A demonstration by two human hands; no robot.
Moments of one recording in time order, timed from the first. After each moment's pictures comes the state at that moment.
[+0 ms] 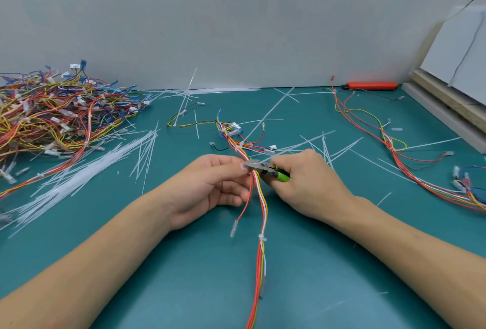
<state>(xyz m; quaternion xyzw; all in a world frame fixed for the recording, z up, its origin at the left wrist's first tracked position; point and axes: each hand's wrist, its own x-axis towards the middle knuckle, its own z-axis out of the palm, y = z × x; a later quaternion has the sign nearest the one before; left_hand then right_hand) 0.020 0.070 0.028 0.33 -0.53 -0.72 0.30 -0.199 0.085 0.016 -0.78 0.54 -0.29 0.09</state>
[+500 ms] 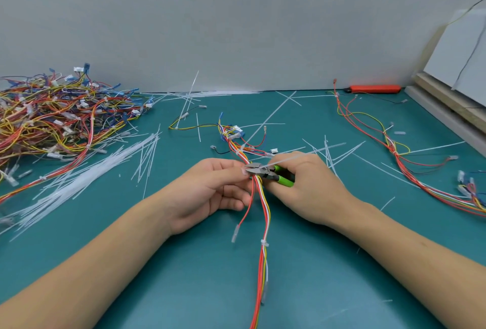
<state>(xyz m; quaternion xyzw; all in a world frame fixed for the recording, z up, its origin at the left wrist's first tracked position) 0.020 0.068 0.027 0.33 -0.53 -0.73 0.30 -0.200 0.083 0.016 -0.80 0.48 -0.33 0.14</state>
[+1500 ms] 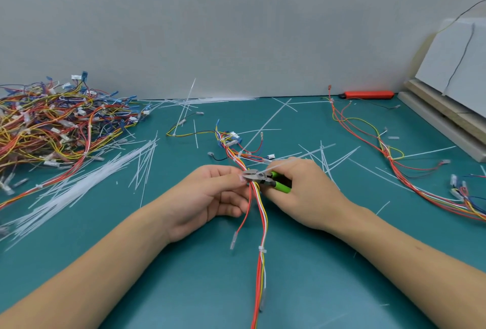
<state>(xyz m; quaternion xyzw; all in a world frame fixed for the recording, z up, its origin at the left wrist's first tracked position) 0.019 0.071 0.029 0.33 -0.53 -0.72 0.30 -0.199 0.086 0.021 -0.80 0.48 -0.32 0.14</state>
